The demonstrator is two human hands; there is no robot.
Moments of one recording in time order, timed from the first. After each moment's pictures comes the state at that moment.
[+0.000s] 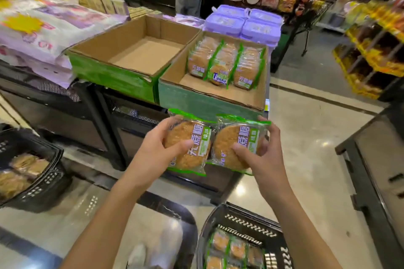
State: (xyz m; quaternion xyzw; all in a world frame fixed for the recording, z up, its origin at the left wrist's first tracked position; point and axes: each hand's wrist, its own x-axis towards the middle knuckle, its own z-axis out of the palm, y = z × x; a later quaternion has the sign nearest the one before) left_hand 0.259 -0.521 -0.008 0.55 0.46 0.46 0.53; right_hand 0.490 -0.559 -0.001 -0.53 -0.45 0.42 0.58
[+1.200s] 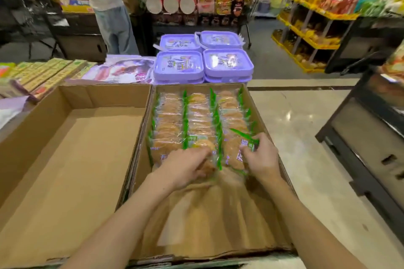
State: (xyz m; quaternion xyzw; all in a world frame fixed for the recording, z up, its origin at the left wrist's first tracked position) left_hand 0.372 -0.063 -0.015 0.95 0.30 -0.04 0.08; right_hand 0.584 -0.155 -0.048 -0.83 -0.39 0.08 0.39
